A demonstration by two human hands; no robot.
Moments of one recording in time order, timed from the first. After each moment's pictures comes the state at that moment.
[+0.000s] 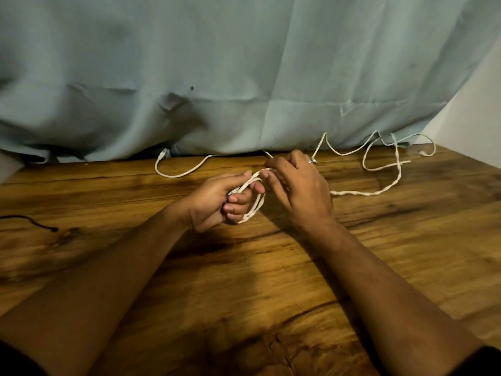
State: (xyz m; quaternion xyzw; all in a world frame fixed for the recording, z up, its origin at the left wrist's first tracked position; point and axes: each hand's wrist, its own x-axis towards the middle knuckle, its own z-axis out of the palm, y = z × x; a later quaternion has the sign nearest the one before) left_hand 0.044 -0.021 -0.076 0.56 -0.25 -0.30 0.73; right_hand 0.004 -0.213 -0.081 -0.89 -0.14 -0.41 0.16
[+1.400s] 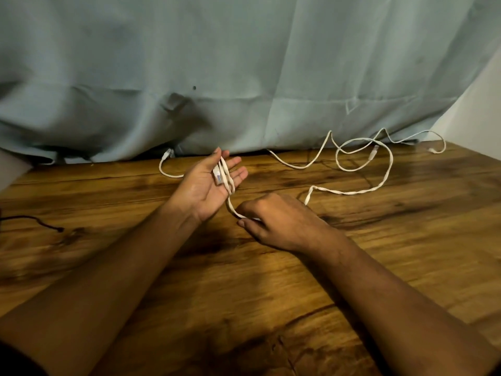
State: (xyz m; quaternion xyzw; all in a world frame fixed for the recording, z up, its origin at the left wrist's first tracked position) left_hand 0.059 -0.025 -0.060 0.39 -0.03 -0.13 0.91; right_hand -0.007 -0.184 -0.085 -0.94 -0.31 -0.17 0.04
